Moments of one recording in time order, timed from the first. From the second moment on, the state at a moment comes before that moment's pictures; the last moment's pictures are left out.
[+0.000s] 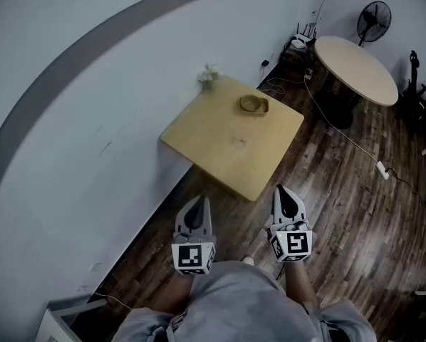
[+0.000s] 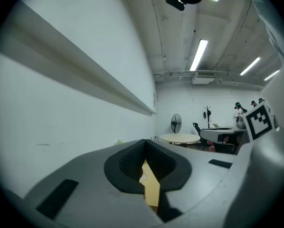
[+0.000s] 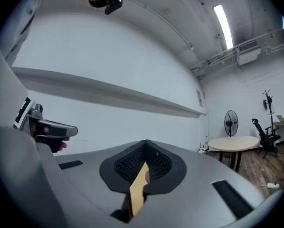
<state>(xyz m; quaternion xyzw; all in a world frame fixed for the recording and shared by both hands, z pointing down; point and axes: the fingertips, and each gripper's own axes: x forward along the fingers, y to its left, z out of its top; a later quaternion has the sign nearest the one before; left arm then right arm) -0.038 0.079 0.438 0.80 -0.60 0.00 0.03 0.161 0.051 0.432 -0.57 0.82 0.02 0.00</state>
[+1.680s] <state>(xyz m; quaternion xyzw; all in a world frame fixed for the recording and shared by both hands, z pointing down) 0.003 0.020 0.459 0.81 -0.58 0.02 0.05 0.191 -0.013 0.461 -0.57 0.82 0.01 -0.02</state>
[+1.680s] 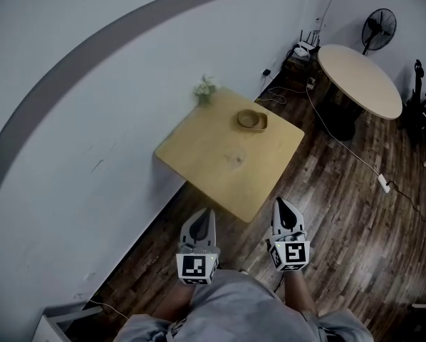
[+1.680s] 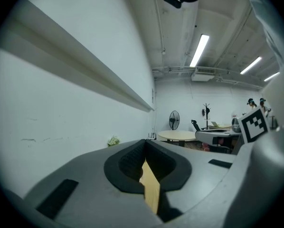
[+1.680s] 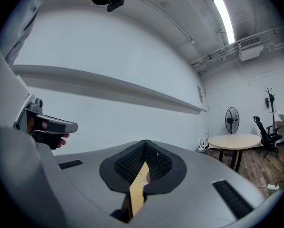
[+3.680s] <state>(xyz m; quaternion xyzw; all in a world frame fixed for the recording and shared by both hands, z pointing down) -0.096 -0.178 0.462 0.79 -0.61 0.01 0.07 0.061 -0.203 0.594 -0.48 0.85 -0.08 -0.18</state>
